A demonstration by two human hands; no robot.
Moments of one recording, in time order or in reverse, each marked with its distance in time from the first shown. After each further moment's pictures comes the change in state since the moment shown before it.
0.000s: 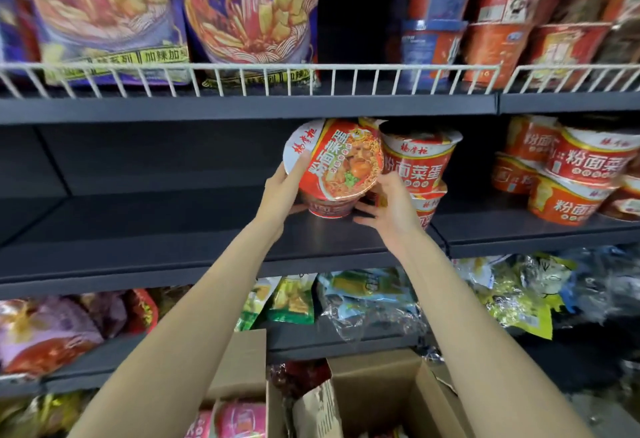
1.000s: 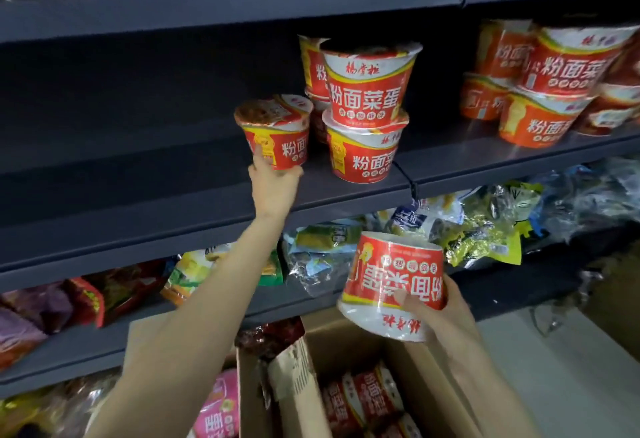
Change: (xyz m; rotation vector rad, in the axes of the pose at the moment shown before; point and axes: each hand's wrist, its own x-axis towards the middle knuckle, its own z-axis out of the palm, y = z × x) left_hand 0.042 -0.117 0.075 0.297 0.166 0.020; right_hand -0.114 0.121 -0.165 -0.156 0.304 0.212
